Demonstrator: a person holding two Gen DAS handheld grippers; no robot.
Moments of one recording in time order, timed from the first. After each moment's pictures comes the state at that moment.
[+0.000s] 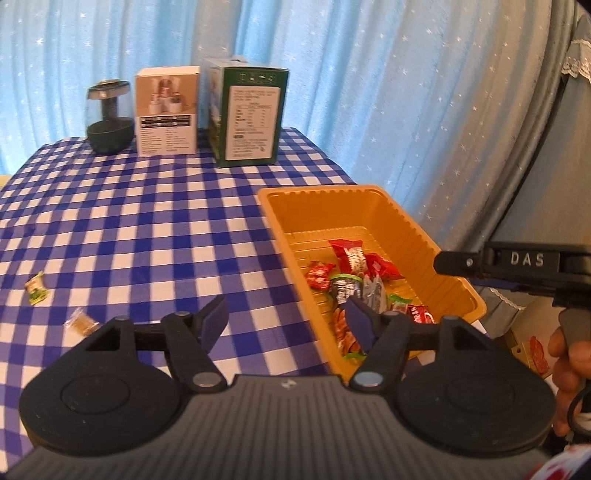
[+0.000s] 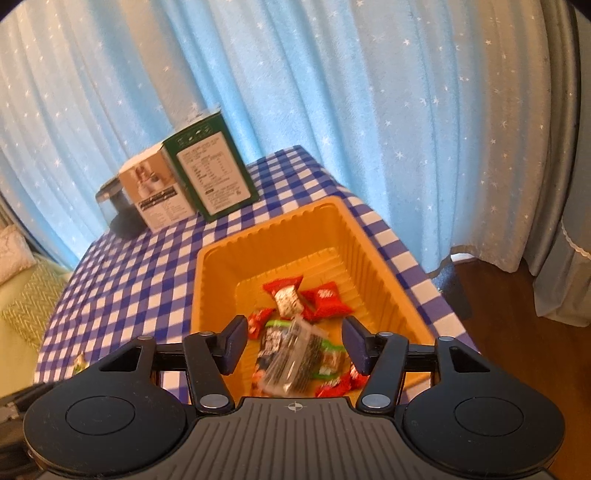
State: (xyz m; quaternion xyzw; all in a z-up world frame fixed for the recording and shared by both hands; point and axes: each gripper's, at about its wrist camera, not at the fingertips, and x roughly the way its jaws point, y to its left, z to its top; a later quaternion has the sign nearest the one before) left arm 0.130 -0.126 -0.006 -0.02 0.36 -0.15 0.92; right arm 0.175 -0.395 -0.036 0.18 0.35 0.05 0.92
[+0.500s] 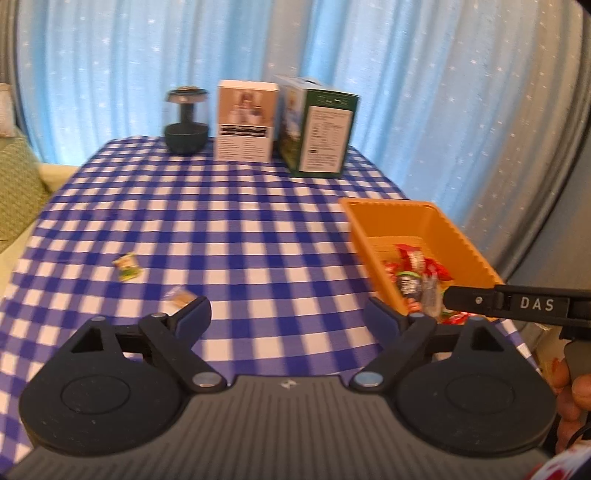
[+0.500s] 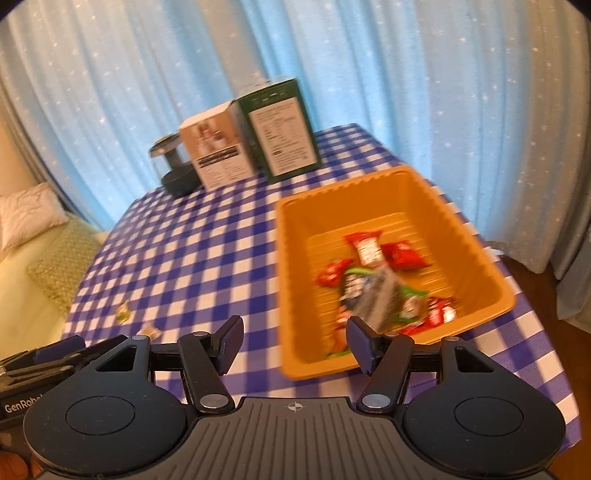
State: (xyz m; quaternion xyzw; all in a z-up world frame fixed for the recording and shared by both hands) left arm 0.080 -0.037 0.014 -0.04 0.34 -0.08 0.94; right arm 0.135 -0.311 -0.034 0.15 0.36 0.11 0.91
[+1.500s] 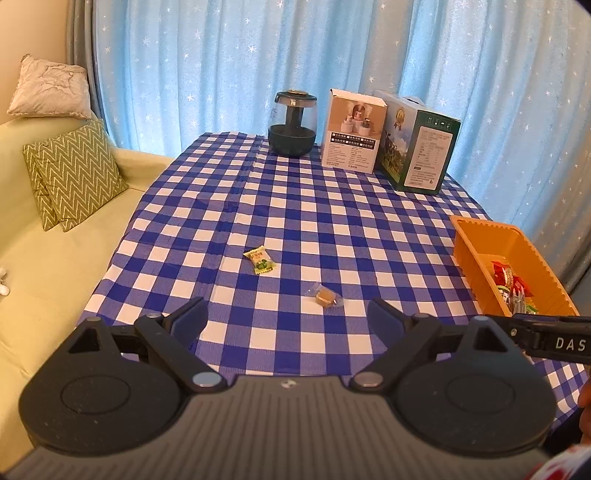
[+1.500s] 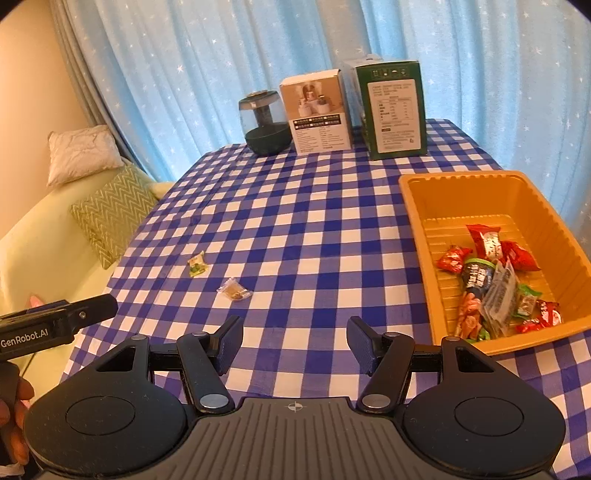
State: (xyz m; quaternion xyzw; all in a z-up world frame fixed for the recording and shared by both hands) left arm 0.066 0.077 0.014 -0.05 0.33 0.02 0.94; right arm 0.133 -0.206 -0.043 0.09 0.37 0.20 0.90
